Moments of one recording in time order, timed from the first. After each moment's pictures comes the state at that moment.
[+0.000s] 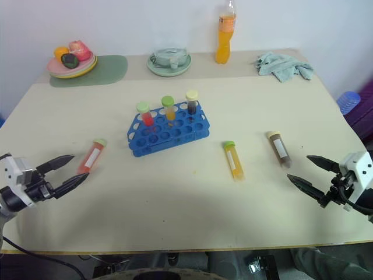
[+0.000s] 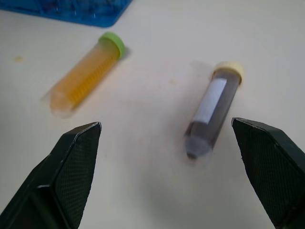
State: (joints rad) left arm 0.20 0.72 0.46 0.03 -0.59 0.02 -1.13; right arm 0.28 -0.84 -0.61 -0.04 0.55 0.22 1.11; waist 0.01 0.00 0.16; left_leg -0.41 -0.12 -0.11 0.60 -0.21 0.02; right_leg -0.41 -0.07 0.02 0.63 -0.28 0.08
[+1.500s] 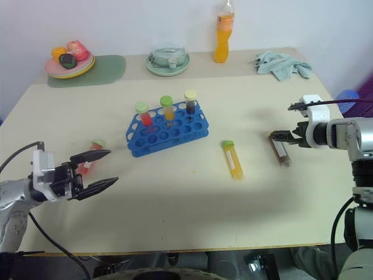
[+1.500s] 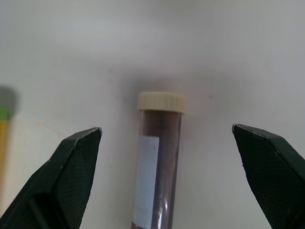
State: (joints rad) left arm 0.13 0.68 0.33 -0.23 -0.62 0.08 -1.23; right arm -0.72 -1.00 0.02 0.32 0.46 1.20 0.71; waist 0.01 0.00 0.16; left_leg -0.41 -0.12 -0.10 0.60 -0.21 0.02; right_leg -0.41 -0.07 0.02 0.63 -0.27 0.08
